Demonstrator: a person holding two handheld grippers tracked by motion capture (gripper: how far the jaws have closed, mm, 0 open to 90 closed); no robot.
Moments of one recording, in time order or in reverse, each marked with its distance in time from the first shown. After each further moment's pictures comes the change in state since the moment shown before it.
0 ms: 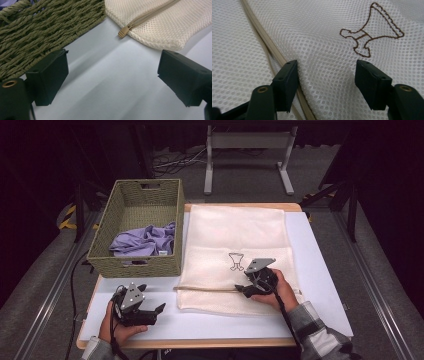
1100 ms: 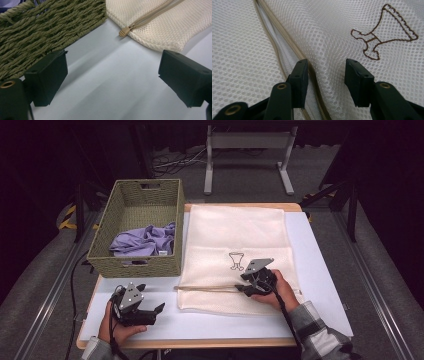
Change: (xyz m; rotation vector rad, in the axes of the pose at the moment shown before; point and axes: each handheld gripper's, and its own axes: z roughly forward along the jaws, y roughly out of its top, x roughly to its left) left arm 0.001 0.000 -0.002 -0.010 0.001 -0.007; right arm 0.001 0.001 0.000 0.012 0.057 -0.042
